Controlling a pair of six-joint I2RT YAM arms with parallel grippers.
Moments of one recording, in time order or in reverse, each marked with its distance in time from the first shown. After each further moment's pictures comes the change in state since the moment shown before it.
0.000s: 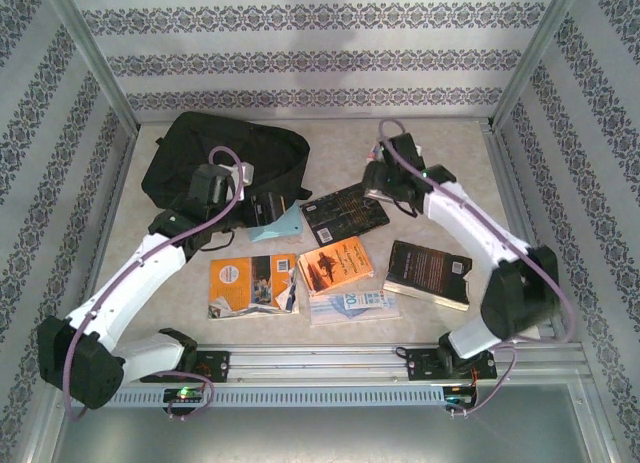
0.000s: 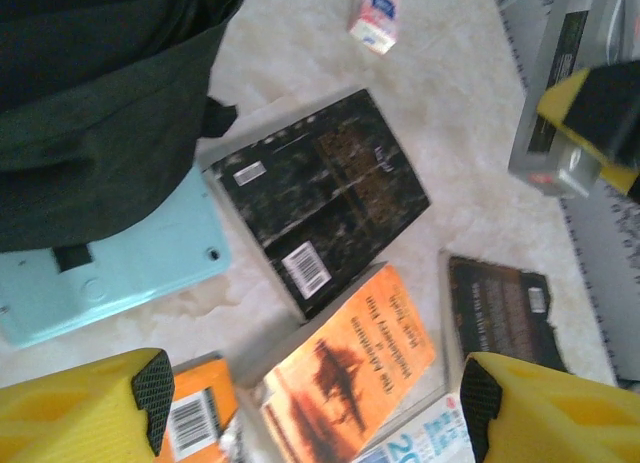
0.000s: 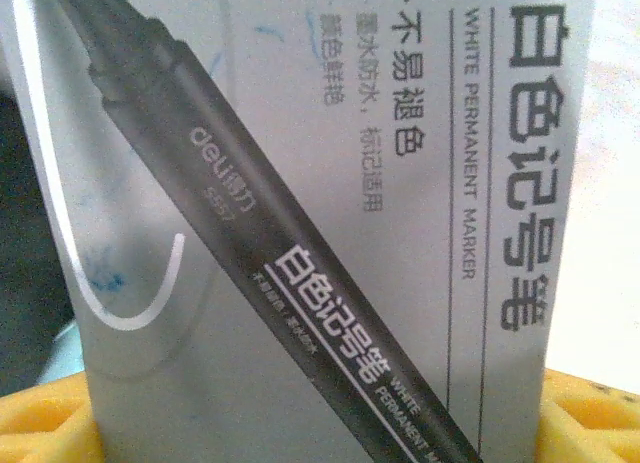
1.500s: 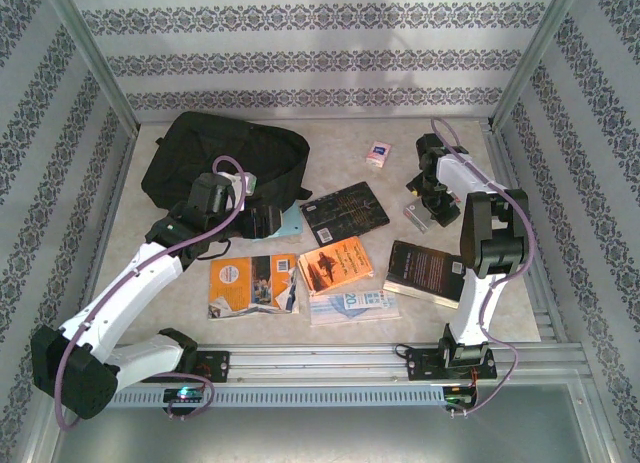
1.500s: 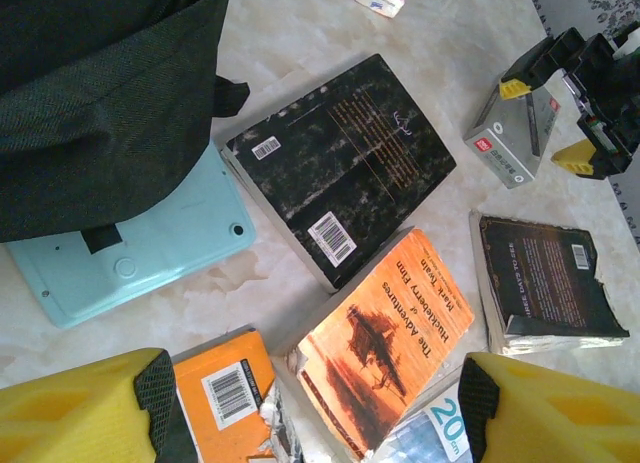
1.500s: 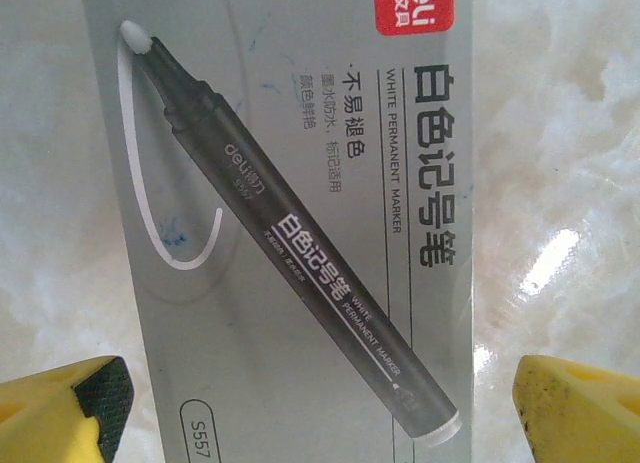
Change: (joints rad) left arm -0.033 -0.067 -0.051 -0.066 -0.058 0.126; right arm -0.362 0.465 0.208 -0.314 0.029 0.484
